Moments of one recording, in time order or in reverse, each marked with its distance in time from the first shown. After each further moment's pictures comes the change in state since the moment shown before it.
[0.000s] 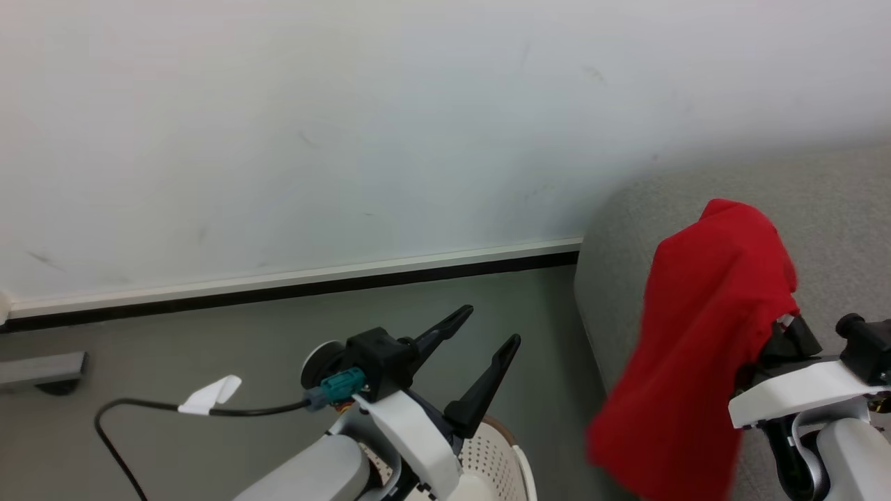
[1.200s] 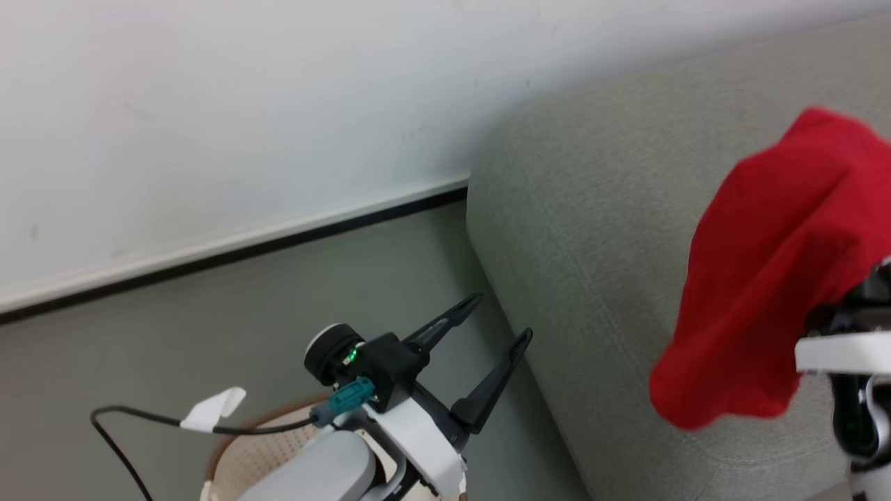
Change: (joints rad) left arm -0.002 -0.015 0.024 -0.004 0.155 -0.033 -0.051; right arm 0.009 0.004 -0.175 -0.274 -0.010 0.000 0.000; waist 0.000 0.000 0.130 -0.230
